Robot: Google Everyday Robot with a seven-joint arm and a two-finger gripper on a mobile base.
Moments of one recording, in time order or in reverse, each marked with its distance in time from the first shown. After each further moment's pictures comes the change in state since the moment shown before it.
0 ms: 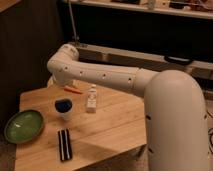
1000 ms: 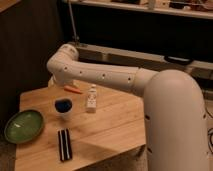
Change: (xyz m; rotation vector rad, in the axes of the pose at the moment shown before) arm 0.004 0.010 -0.001 -0.042 0.007 0.021
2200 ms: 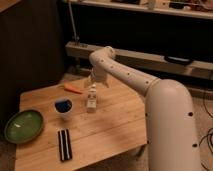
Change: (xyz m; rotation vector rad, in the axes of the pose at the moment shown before) arm 0.033 0.184 0.086 -0.070 -0.193 -0.011
